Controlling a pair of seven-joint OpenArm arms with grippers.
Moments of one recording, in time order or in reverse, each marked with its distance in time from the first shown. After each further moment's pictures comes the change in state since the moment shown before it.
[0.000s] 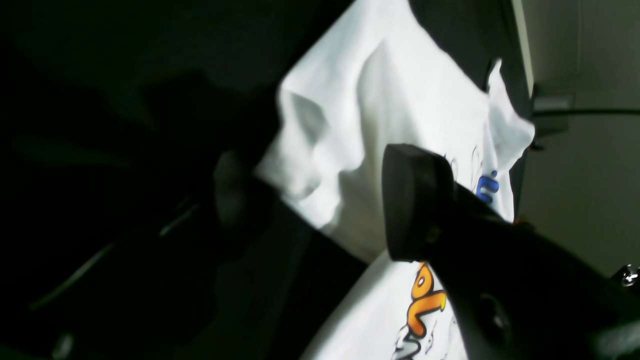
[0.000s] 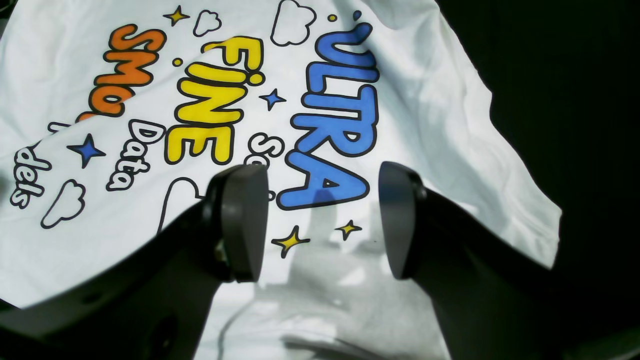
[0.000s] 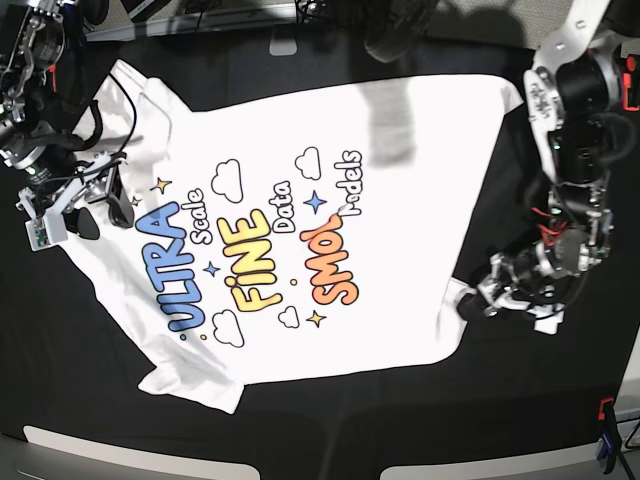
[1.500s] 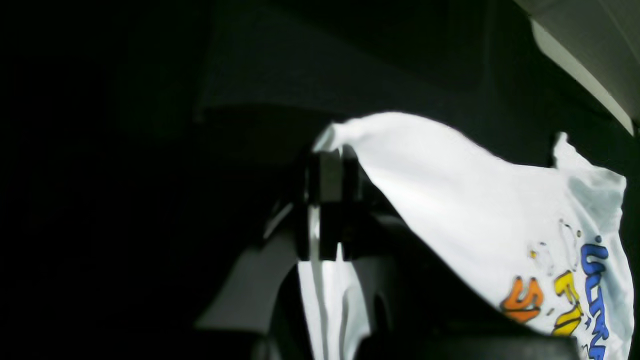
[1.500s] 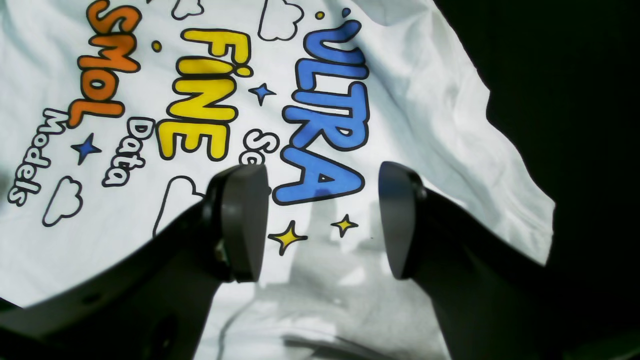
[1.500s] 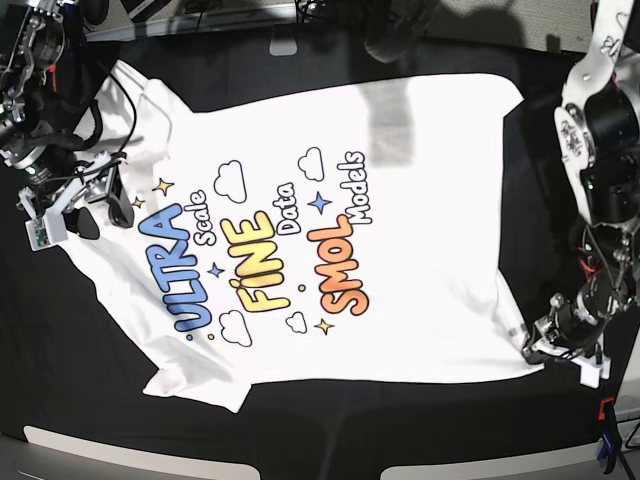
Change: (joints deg) left arm -7.8 -5.8 0.2 0.0 17.9 0.0 -16.0; right arm 0.0 0.0 0.0 0.0 0.0 0.0 0.0
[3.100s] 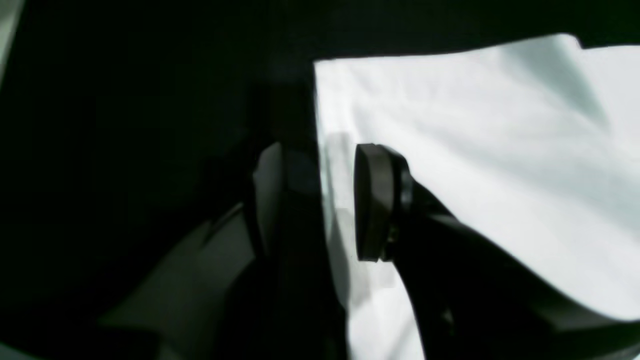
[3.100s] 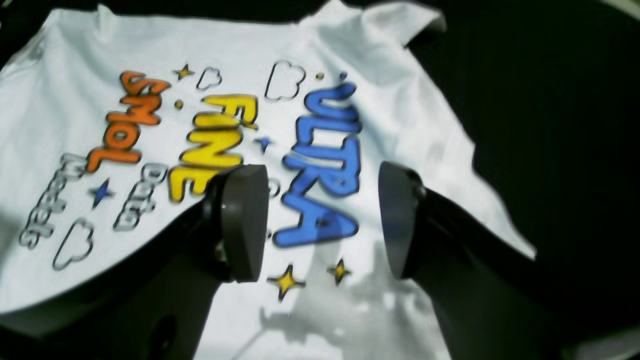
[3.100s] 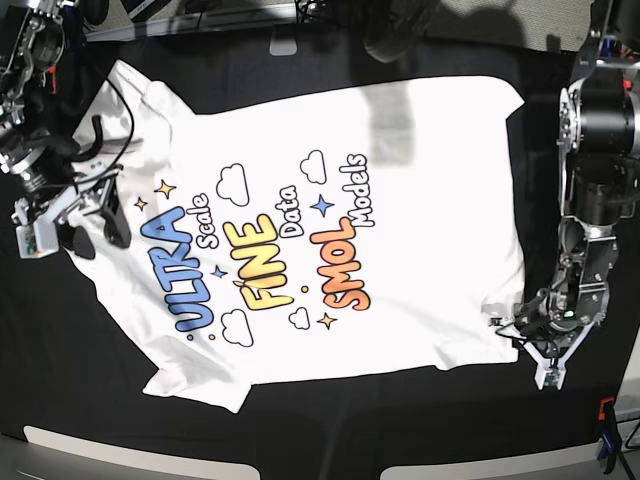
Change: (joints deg) left arm 0.9 -0.2 25.0 2.8 17.6 19.6 -8.0; right arm 1.8 0.0 0.0 0.0 -0.1 -0.1 7.0
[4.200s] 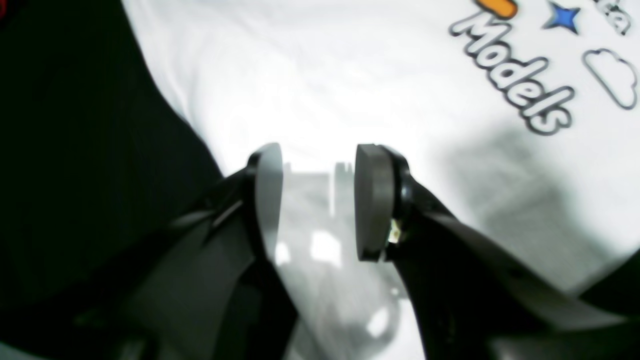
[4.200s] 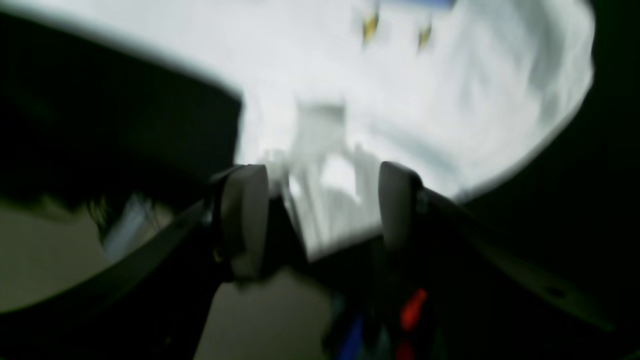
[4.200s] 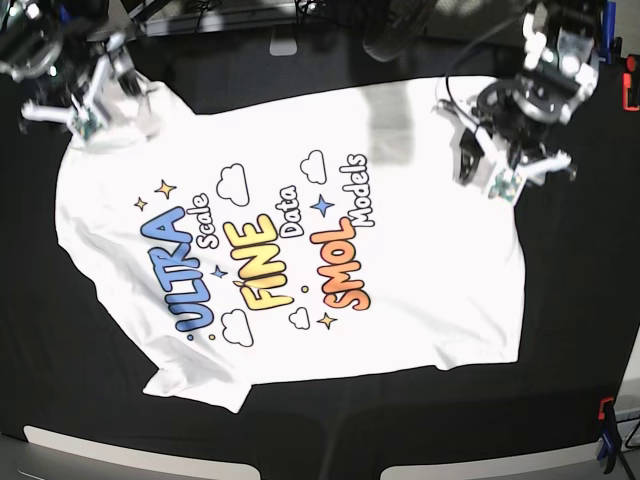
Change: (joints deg) left arm 61.3 -1.9 0.0 78.2 5.8 -0.9 11.5; right arm -32.1 4.2 0.0 24.3 -11.0 0.7 -18.5
